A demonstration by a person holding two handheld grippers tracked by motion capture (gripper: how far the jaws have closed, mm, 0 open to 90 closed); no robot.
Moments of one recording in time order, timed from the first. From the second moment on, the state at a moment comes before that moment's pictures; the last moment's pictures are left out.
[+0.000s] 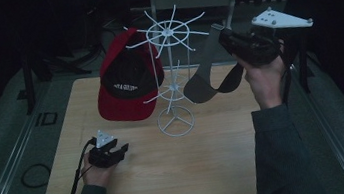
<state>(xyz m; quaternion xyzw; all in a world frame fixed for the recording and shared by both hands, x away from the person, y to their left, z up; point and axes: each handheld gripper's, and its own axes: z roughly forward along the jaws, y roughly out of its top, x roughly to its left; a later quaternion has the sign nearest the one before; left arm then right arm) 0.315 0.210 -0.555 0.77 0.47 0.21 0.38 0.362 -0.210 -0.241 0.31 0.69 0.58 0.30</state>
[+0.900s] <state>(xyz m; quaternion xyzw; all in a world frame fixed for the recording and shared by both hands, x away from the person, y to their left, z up) 0.315 0.210 -0.555 0.77 0.47 0.21 0.38 0.376 -0.205 -0.254 0.35 0.68 0.59 0.26</state>
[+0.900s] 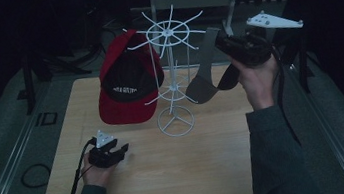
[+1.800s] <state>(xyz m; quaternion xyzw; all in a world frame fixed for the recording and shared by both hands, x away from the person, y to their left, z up) 0.315 0.211 -0.555 0.77 0.47 0.21 0.38 0.380 -0.195 -0.250 0.34 0.69 0.58 0.25</state>
